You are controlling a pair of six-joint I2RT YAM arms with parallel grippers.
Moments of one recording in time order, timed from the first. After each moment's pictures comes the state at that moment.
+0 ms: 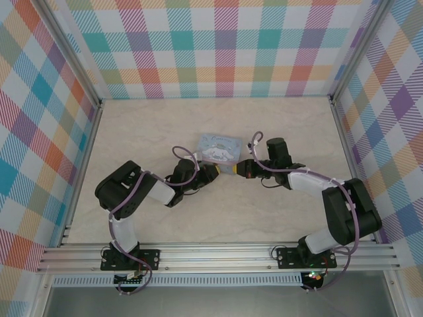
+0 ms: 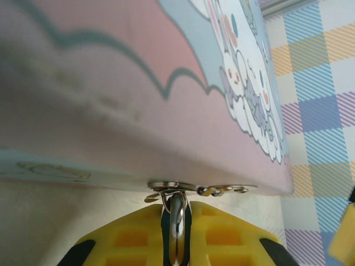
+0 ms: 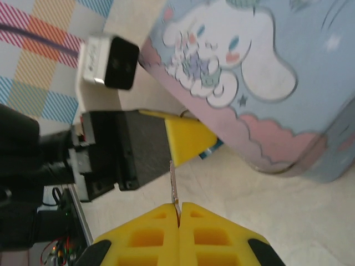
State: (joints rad) left arm -0.65 1.86 0.61 0.85 0.26 -1.04; right arm 0.40 1.50 0.70 0.09 -0.76 0.45
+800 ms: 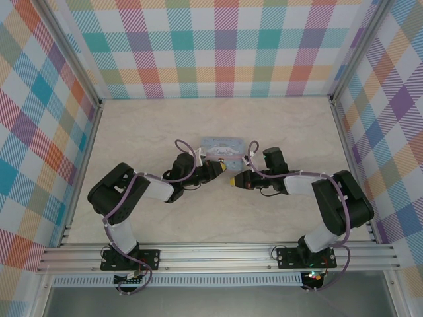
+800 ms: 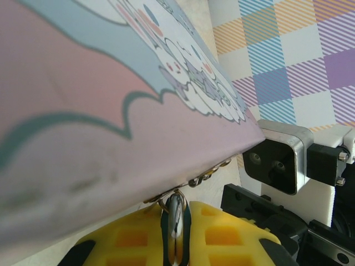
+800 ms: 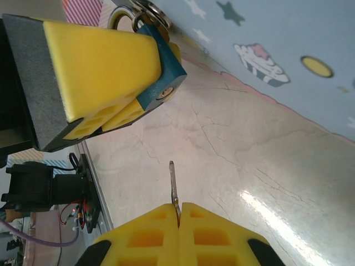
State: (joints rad) left arm -0.64 1.79 0.66 0.81 0.41 -1.05; right arm 0.41 1.59 0.61 0.18 -0.88 0.47
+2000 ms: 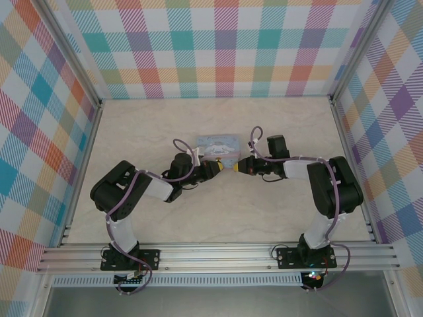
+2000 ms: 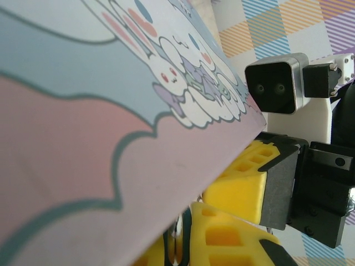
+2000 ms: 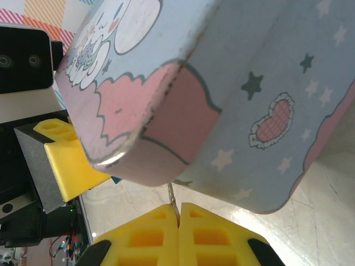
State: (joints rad) left arm -0.61 1.83 0.65 0.85 0.43 -0.97; right arm 0.29 1.75 0.80 0.12 -0.91 0.40
